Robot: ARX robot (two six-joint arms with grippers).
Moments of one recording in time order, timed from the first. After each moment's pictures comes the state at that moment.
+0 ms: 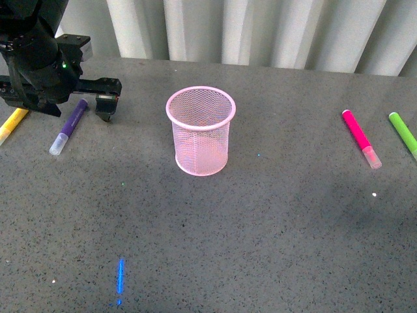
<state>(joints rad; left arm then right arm) -0.05 2.37 1.64 -0.40 -0.11 0.02 0.00 0.00 0.02 0.00 0.00 0.00</state>
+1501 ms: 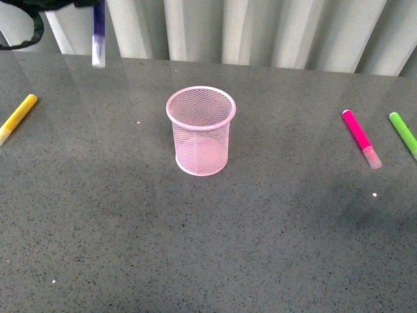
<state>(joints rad) -0.18 1.84 0.99 0.60 0.01 -0.13 0.00 0.00 0.02 0.00 0.00 0.00</state>
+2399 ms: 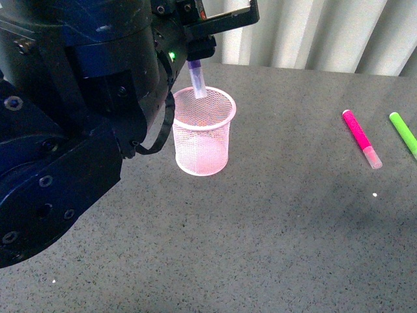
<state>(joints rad) -0.53 2.08 0.84 1.27 -0.41 -0.29 0.00 0.00 0.02 0.00 0.00 0.00</state>
